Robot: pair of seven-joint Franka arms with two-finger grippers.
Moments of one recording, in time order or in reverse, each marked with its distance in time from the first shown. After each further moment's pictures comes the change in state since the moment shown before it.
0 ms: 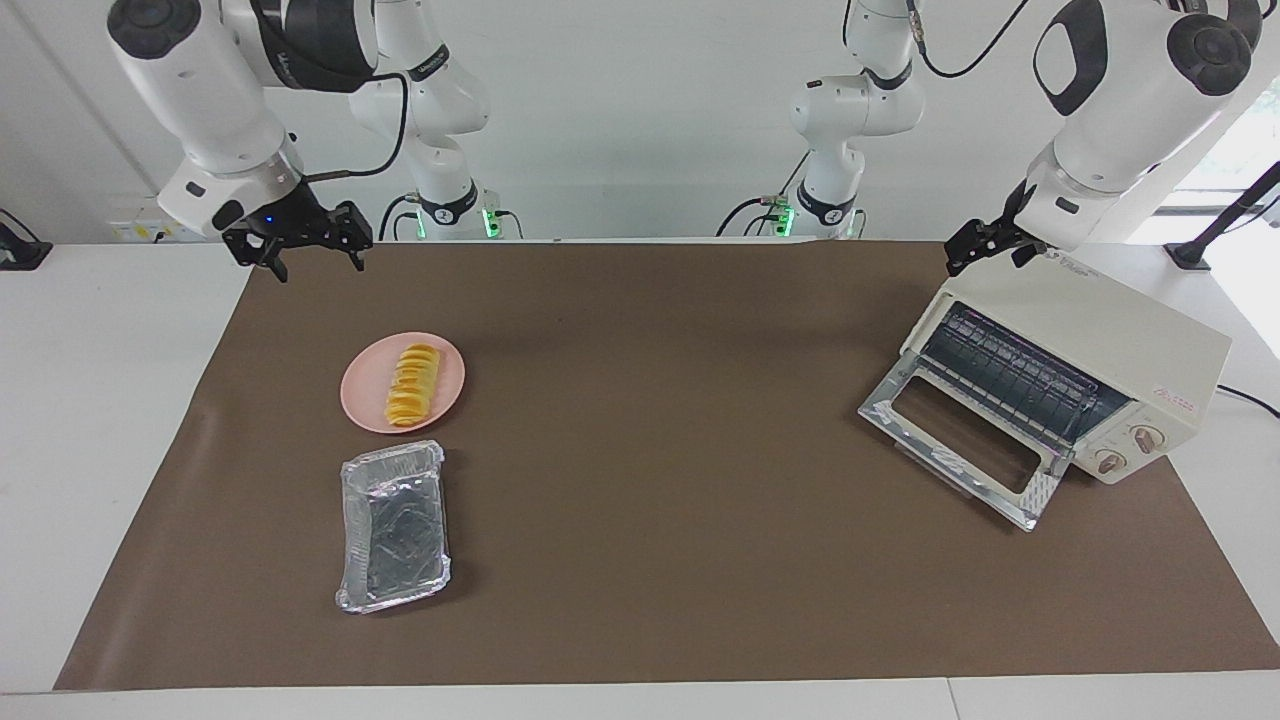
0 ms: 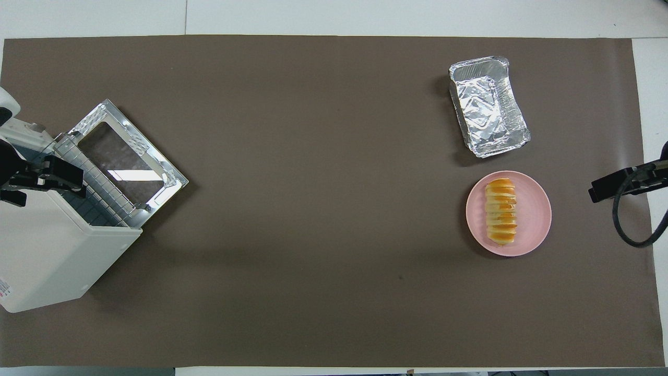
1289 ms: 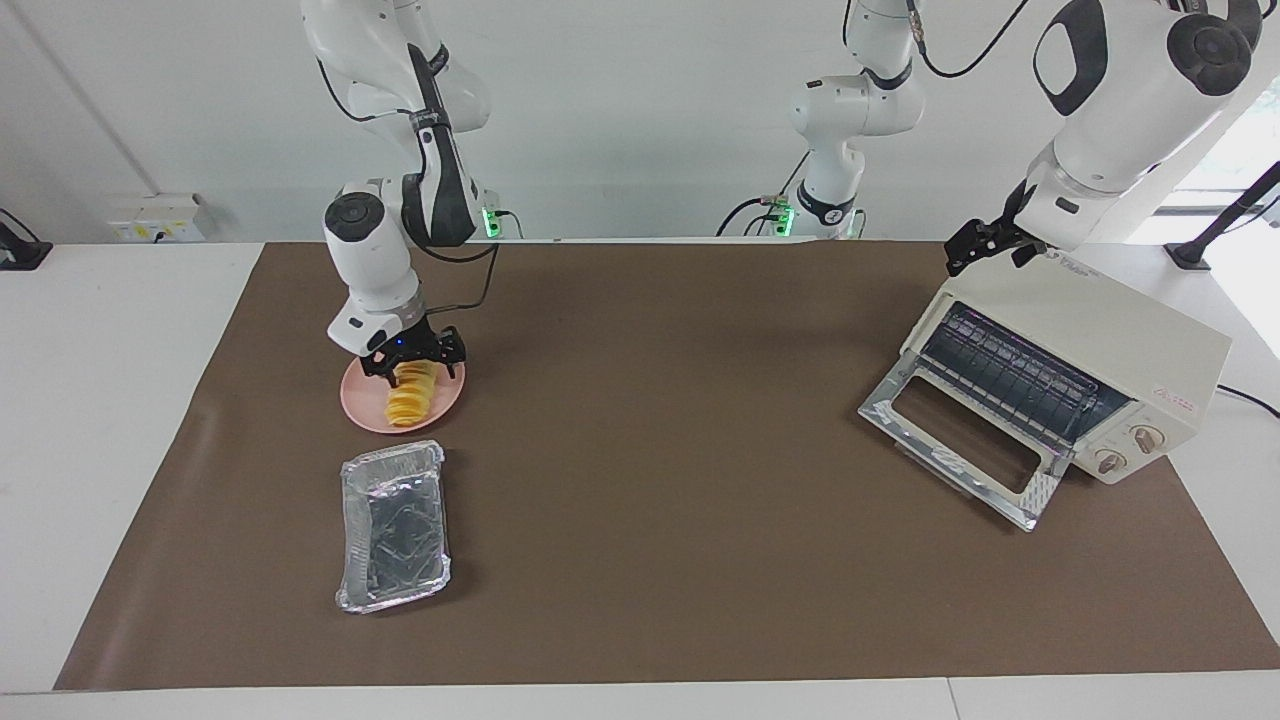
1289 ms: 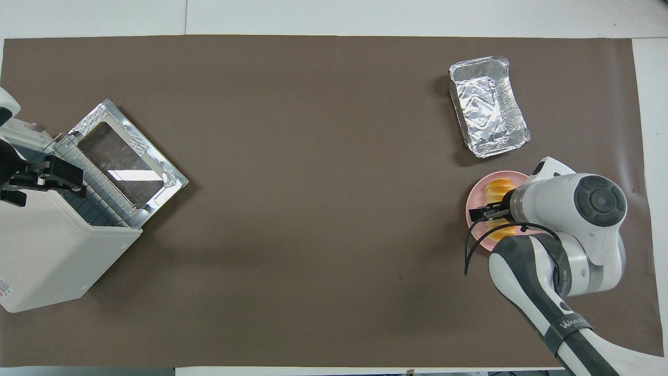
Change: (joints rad) left arm 0.000 0.000 0.000 0.000 0.000 0.000 0.000; right arm 0.060 0.121 0.027 -0.517 0.000 0.779 0.115
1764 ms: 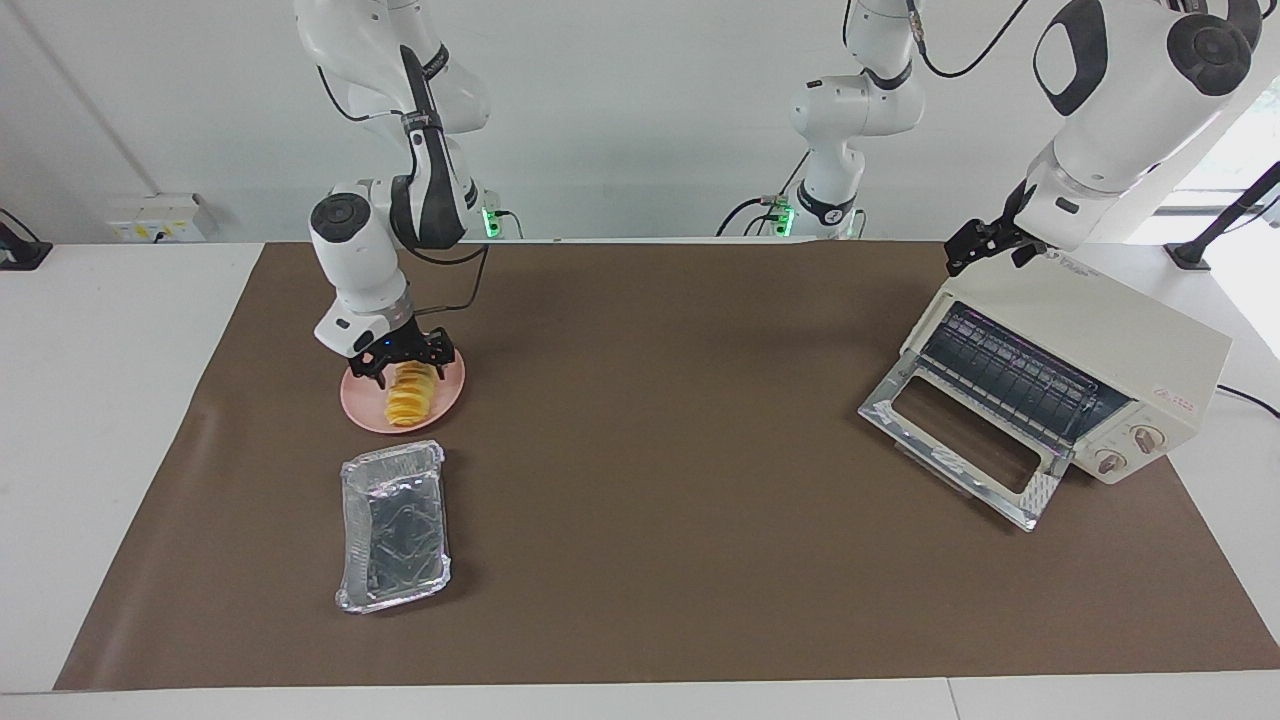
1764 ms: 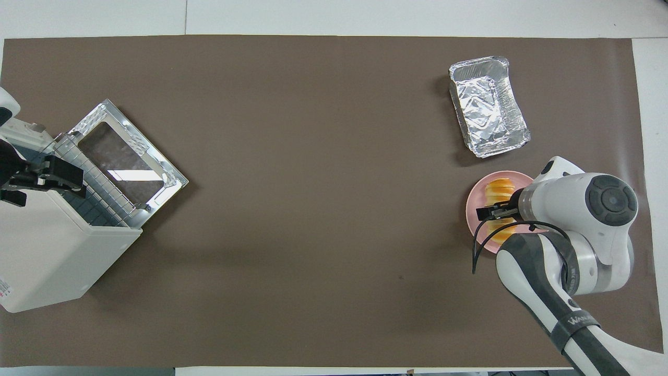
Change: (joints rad) left arm 0.000 0.000 0.000 0.000 0.000 0.000 0.000; right arm -0.022 0.002 -0.004 -0.004 0.000 0.007 -0.016
